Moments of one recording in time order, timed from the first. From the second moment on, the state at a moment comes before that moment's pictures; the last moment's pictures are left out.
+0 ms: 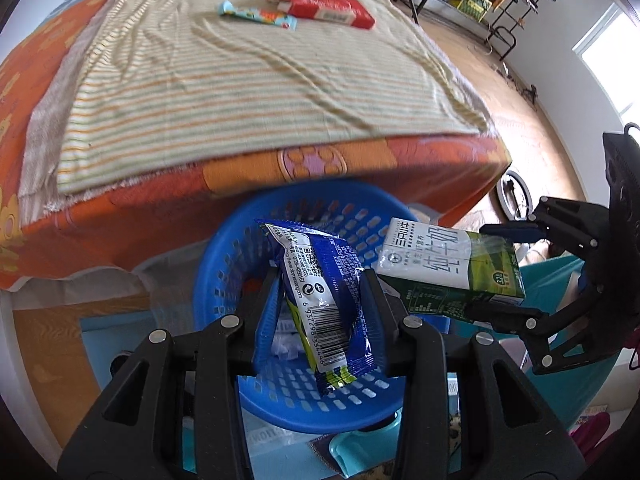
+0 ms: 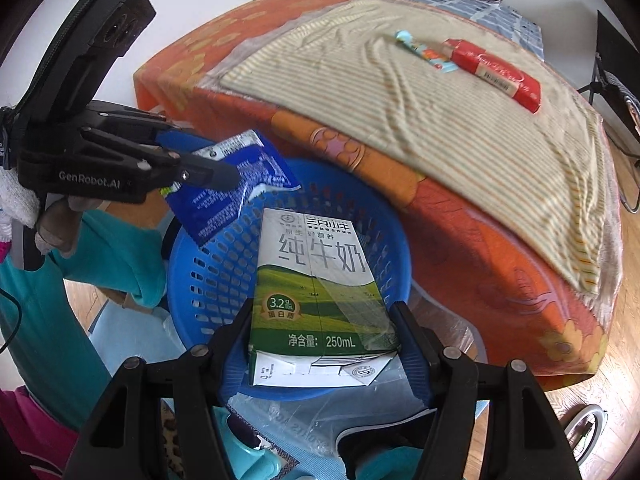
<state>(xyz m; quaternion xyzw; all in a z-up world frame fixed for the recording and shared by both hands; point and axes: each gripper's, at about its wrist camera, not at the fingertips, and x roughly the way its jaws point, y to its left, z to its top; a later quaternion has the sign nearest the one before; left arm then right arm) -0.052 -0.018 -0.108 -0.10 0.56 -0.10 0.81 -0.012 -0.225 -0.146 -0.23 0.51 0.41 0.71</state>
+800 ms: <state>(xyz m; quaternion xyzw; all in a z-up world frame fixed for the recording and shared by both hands) -0.045 -0.011 -0.107 -0.12 0.56 -0.08 0.82 0.000 -0.225 -0.148 -0.21 0.51 0.40 0.73</state>
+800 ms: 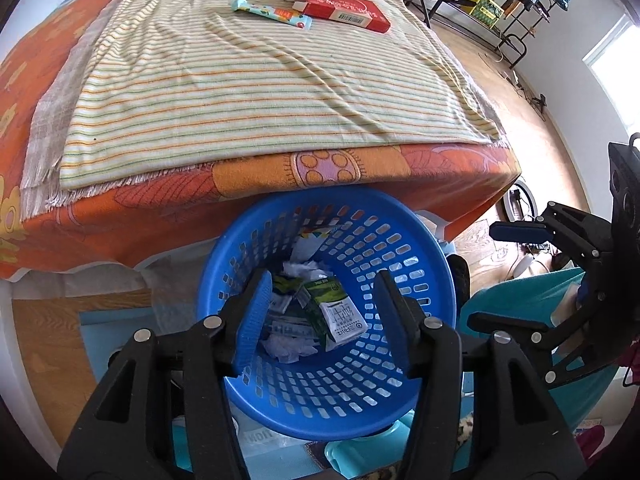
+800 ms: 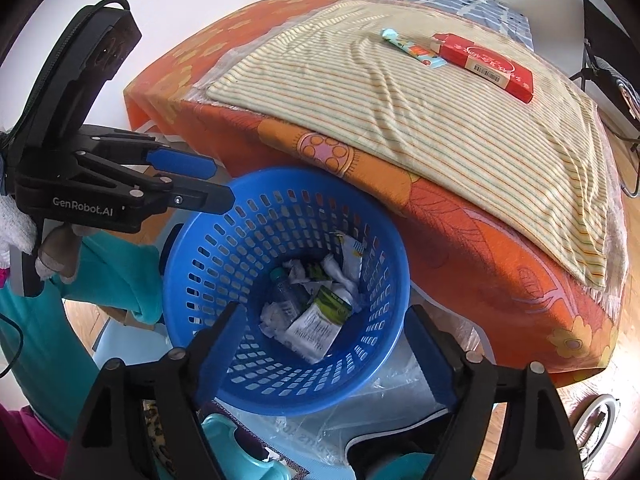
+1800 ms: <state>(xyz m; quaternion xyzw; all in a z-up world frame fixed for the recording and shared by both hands) -0.008 -0.009 -0.079 -0.11 0.53 -0.06 0.84 0.048 -0.234 -0.105 -0.18 0.46 0.33 0.81</state>
